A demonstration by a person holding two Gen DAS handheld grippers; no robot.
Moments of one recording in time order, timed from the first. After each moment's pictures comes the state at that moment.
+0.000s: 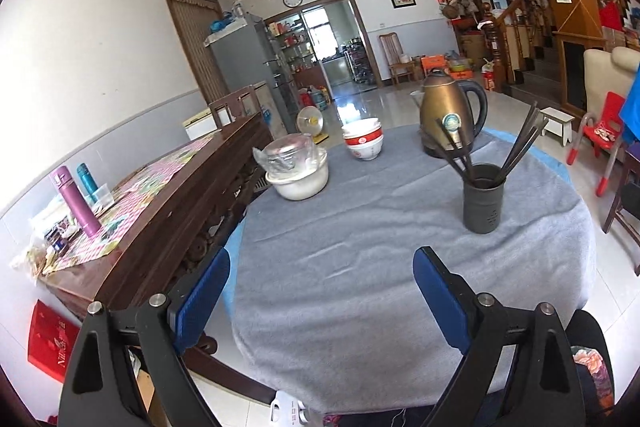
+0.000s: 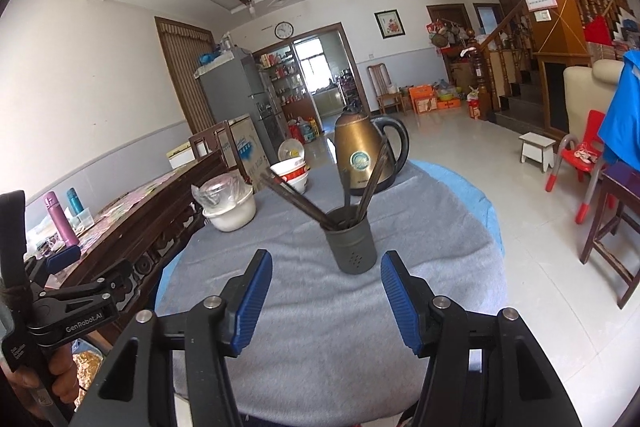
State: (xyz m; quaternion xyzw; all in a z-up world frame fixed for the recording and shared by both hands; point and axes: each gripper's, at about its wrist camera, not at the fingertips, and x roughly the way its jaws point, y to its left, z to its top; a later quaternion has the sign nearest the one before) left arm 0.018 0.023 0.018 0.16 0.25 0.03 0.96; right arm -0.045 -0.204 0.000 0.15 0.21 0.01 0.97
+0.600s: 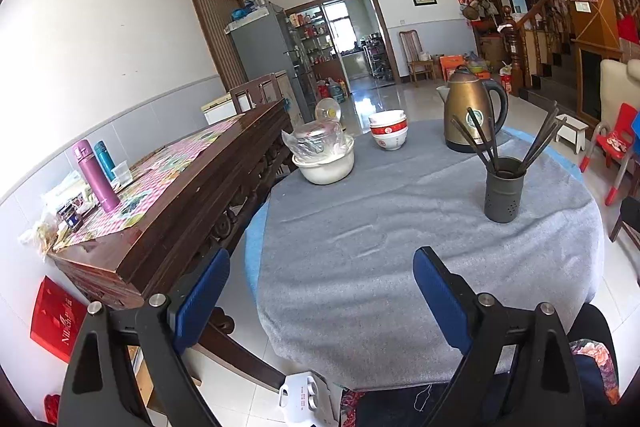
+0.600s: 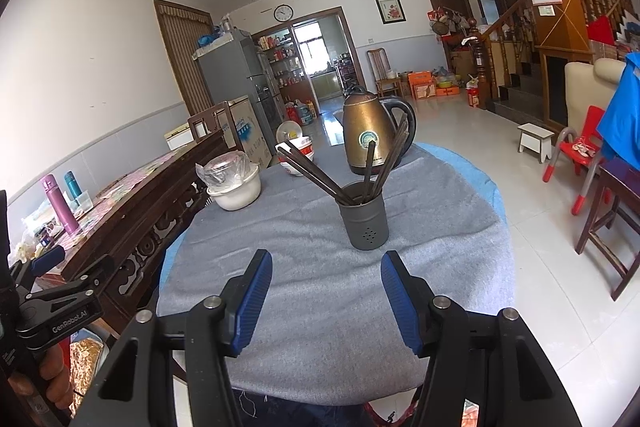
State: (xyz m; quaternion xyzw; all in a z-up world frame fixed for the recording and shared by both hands) left arm -0.003 0.062 0.018 0.14 0.25 0.06 0.96; right arm -0.053 -0.167 -0.003 0.14 0.24 0.00 0.96
